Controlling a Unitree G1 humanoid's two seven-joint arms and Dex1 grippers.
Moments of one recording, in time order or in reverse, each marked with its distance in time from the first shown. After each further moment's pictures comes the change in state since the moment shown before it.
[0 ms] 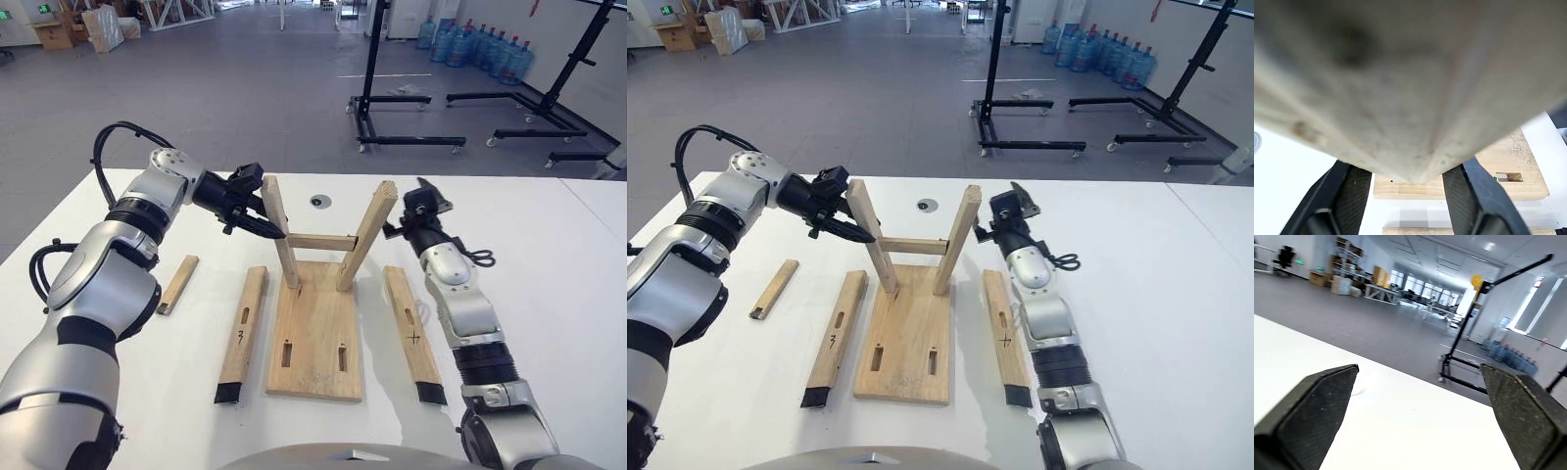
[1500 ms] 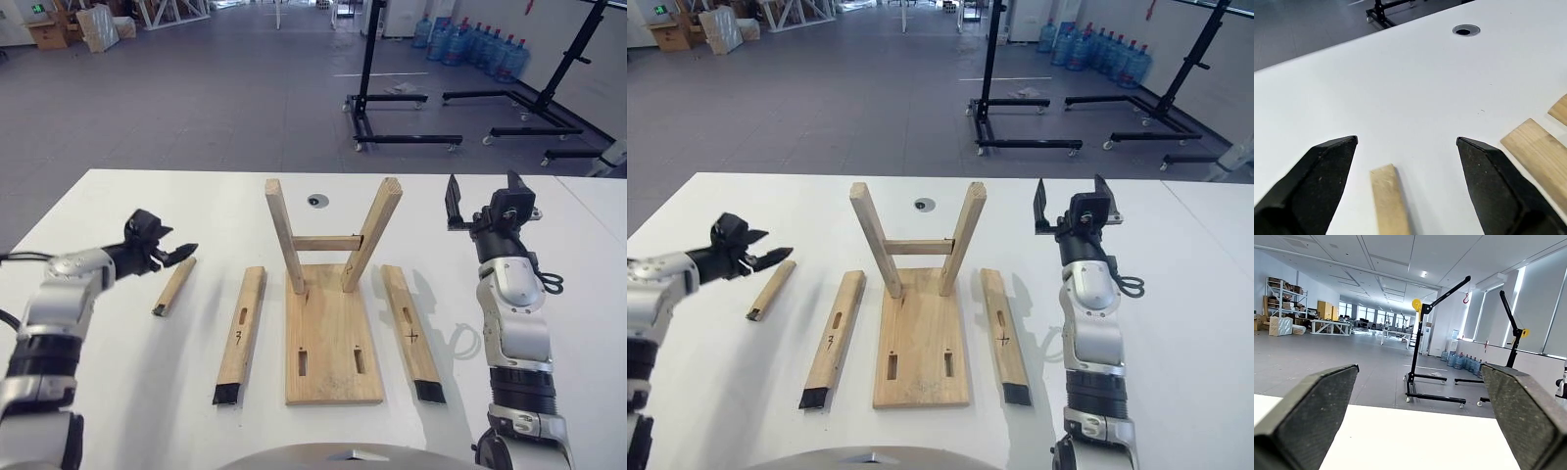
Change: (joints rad) left arm 0.985 0.121 0.852 -0.940 0.196 0.522 0.929; right arm 0.143 0.013 -0.194 -0.177 0.096 -0.108 -0.017
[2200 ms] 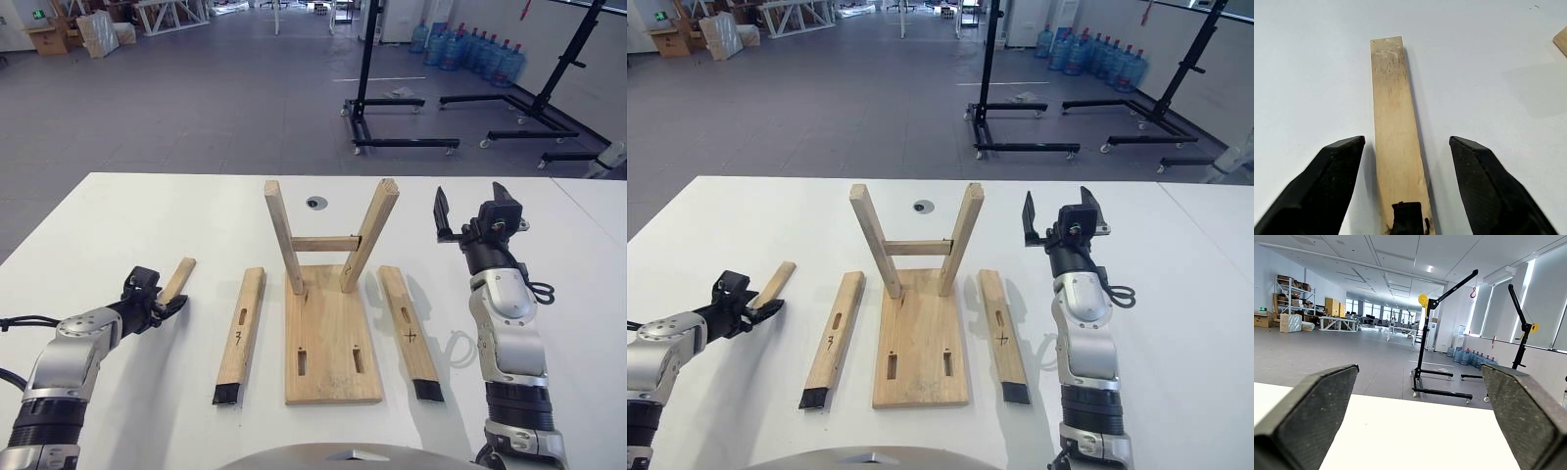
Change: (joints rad) left arm 0.202 -0.033 0.017 -0.074 0.083 0.107 0.127; right arm 0.059 0.028 0.037 -0.069 0.000 0.031 0.004
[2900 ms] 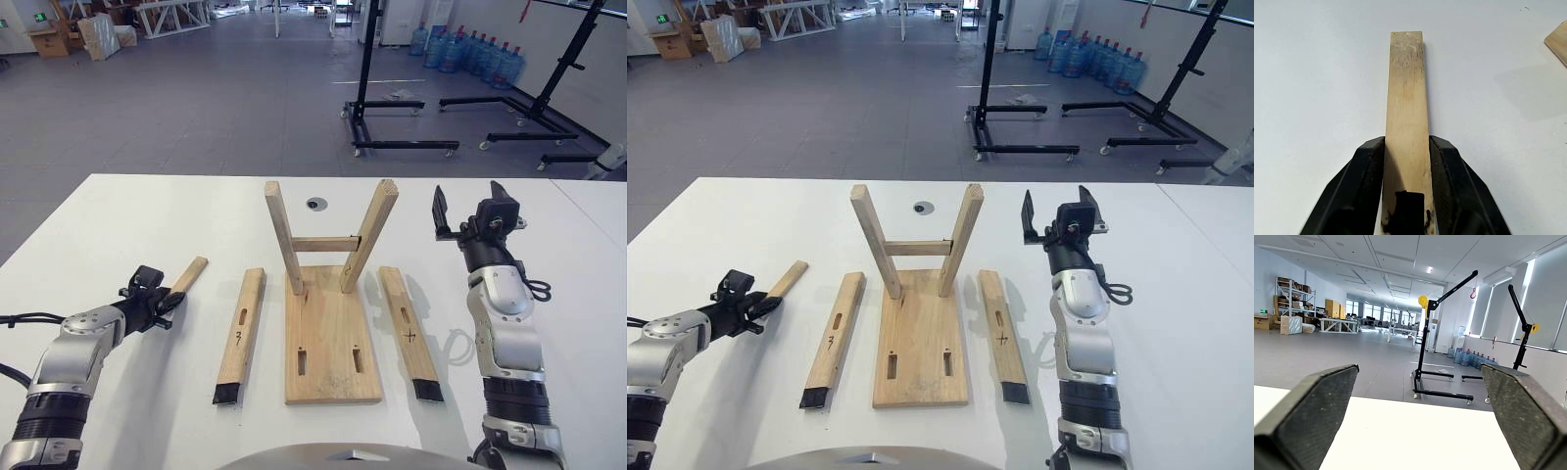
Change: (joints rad) left arm -0.038 -0.001 -0.031 0.072 0.005 -0.051 -0.022; right arm -0.038 0.001 0.001 0.040 0.000 -0.021 0.000
